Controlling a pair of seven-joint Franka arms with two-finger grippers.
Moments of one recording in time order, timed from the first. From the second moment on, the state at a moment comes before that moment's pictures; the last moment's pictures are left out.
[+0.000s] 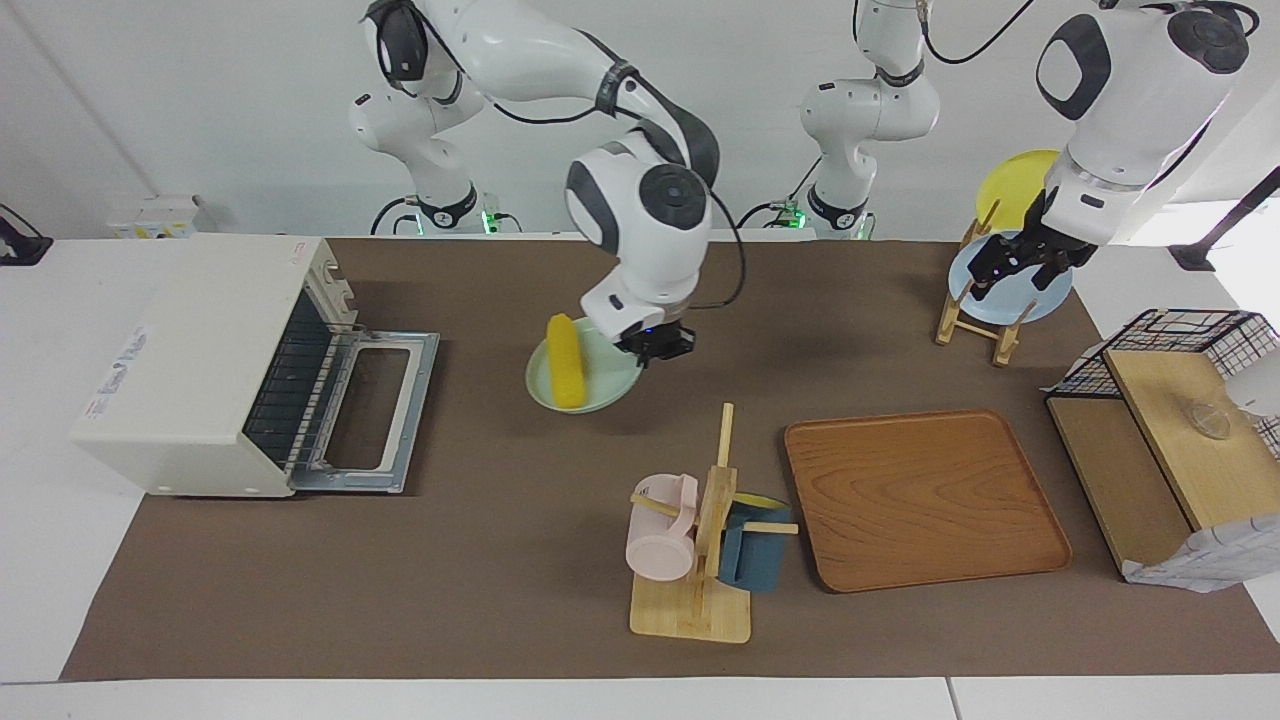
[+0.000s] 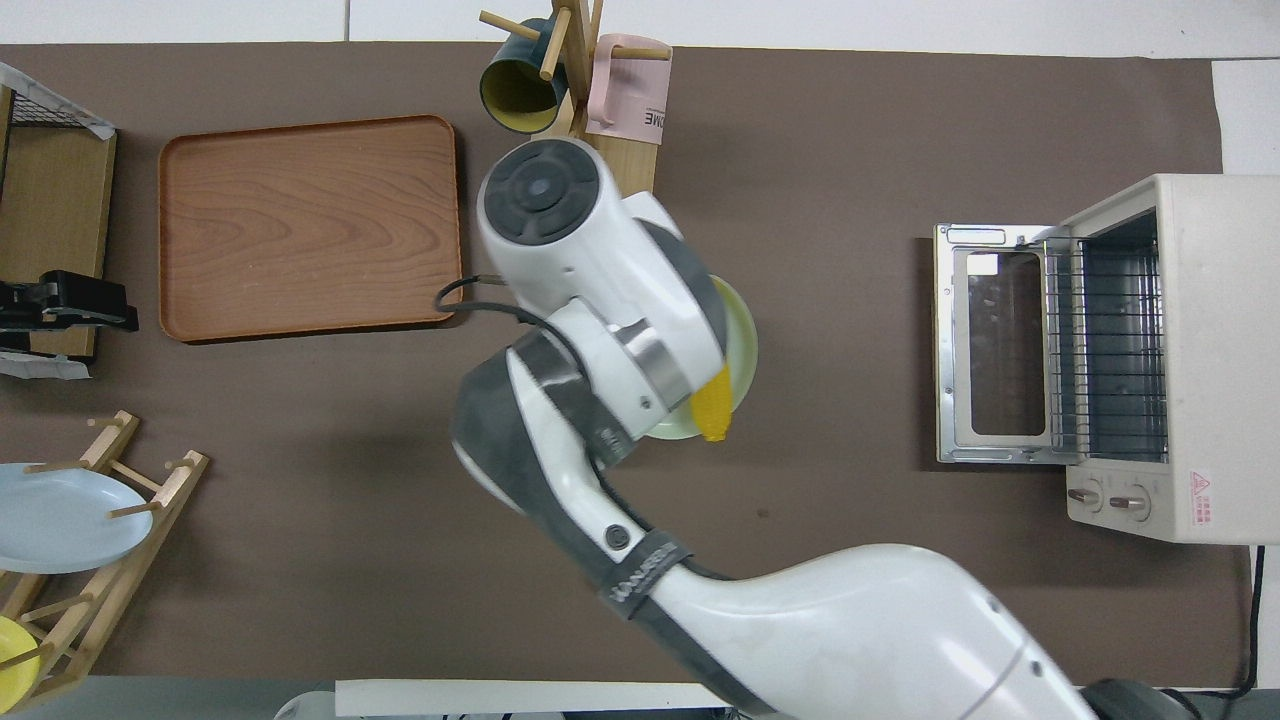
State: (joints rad) left arm -0.11 -0.16 0.06 -1.90 0.01 1.73 -0.12; right arm 0.76 0.65 -0.03 -1.17 0.06 1.76 0.98
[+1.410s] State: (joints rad) left arm -0.26 -0.15 0.03 -2.13 0.00 1.96 -0.29; right arm 0.64 0.48 -0.03 -1.21 -0.01 1.69 0.84
